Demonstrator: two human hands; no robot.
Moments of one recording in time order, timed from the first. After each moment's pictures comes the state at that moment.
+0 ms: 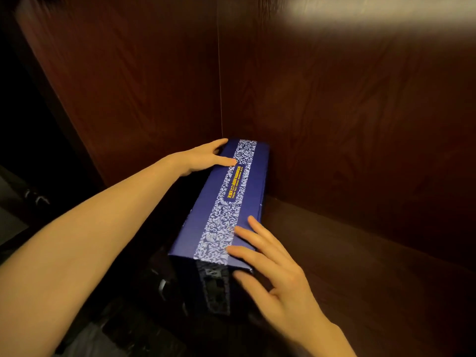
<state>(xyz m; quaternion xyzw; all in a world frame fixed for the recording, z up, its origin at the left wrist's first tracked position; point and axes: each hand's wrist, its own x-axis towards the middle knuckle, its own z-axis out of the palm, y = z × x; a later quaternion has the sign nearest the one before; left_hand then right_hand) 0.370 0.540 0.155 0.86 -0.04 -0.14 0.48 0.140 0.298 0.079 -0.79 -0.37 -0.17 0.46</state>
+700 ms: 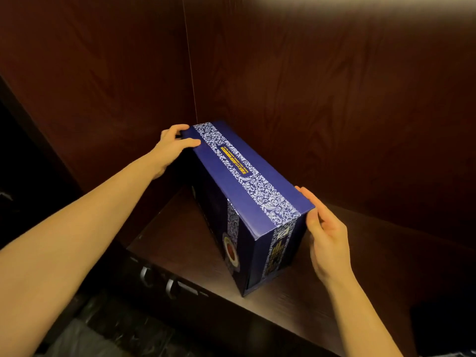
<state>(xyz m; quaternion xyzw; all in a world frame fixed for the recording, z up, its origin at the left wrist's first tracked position) 0.361 0.546 0.115 0.82 0.02 0.07 0.57 0.173 0.204 0.055 -0.68 -0.10 -0.13 0.71</state>
